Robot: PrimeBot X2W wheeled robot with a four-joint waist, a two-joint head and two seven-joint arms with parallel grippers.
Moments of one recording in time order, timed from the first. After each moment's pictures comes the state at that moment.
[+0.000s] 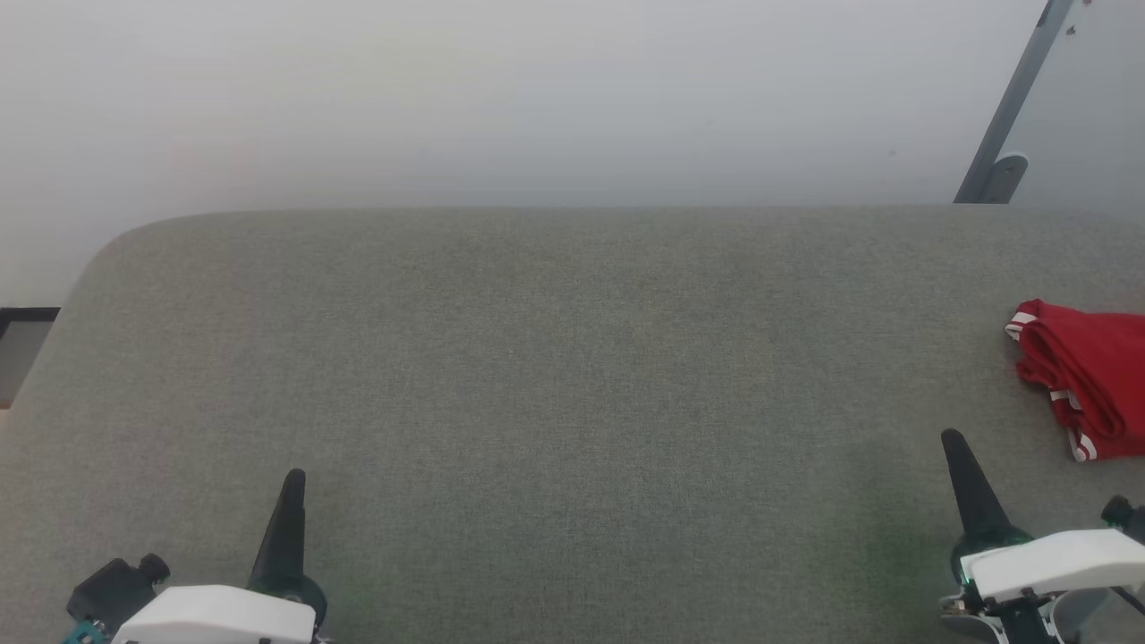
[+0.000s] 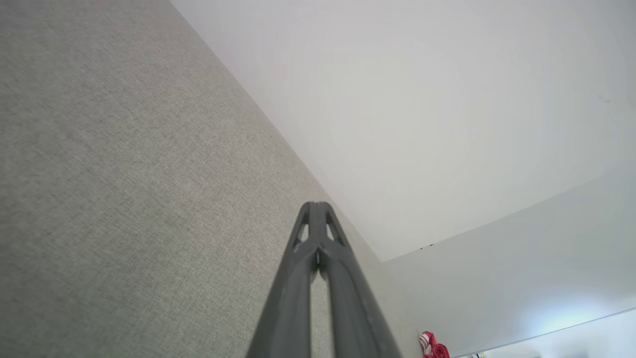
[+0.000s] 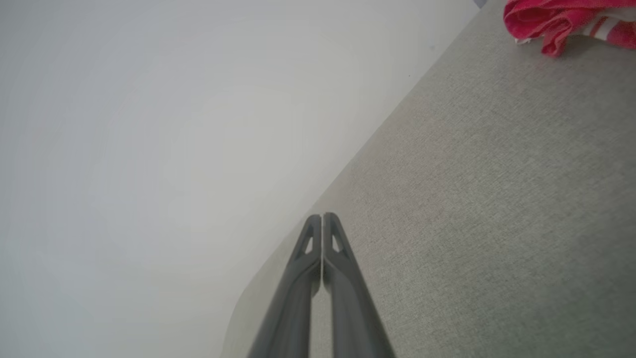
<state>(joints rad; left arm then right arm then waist) 0.03 0.09 0.08 0.18 -1.07 -0.13 -0.05 -0.01 -0.11 -0.08 0.17 1.12 0.13 0.02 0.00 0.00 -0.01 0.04</state>
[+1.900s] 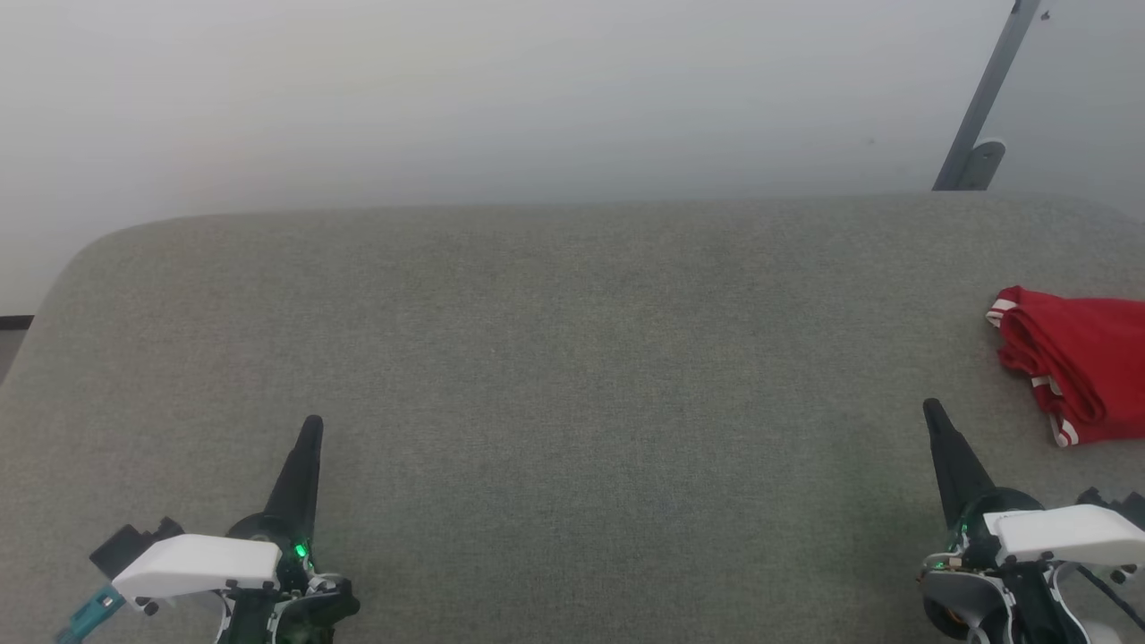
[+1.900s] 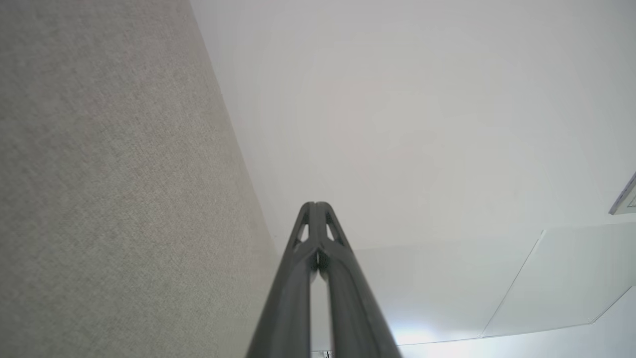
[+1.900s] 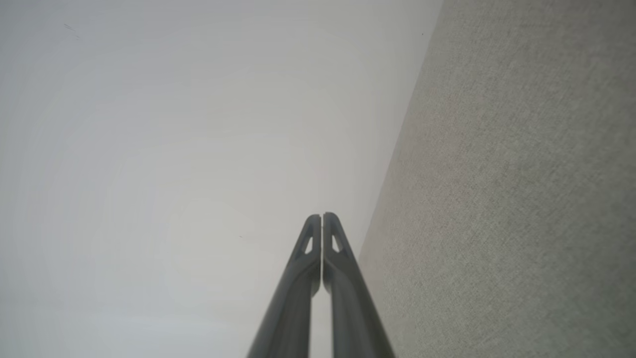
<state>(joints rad) -0.08 0.06 0.10 0.23 -1.53 -0.13 0.08 -0.09 -0.06 -0.11 0.23 1.53 0.13 0.10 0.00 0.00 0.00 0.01</state>
